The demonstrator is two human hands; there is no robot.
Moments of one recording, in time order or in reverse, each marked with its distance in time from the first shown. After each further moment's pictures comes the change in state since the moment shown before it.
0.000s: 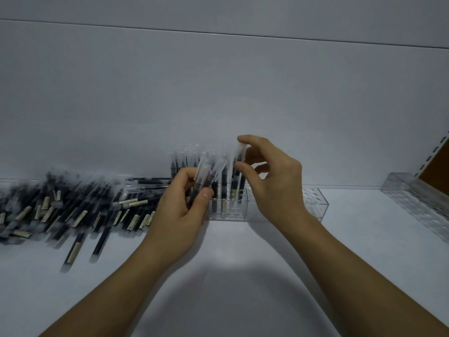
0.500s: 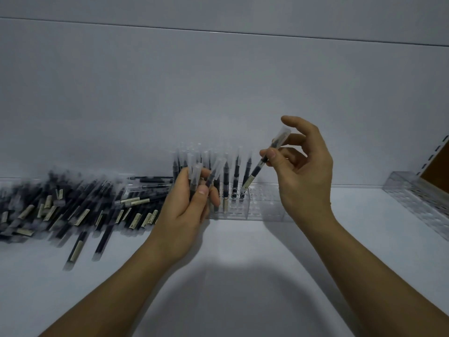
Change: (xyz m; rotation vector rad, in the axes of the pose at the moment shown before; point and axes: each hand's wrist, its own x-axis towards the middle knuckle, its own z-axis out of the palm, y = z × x) left_hand -0.004 0.002 0.001 -0.132 -0.064 -0.026; right_hand 0.000 -0.008 -0.026 0.347 0.155 0.259
